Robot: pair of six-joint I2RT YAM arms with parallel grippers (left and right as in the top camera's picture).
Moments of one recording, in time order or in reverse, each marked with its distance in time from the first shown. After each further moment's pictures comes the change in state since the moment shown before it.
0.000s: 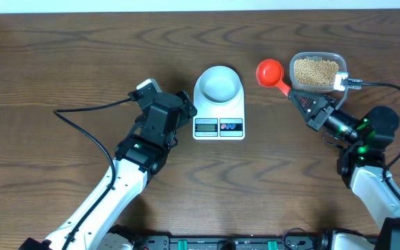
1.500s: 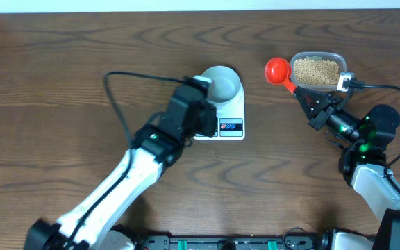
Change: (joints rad) left arm -0.112 0.116 0.137 -0.033 0.358 0.568; right arm -0.029 0.039 0.000 -0.030 0.073 -0.174
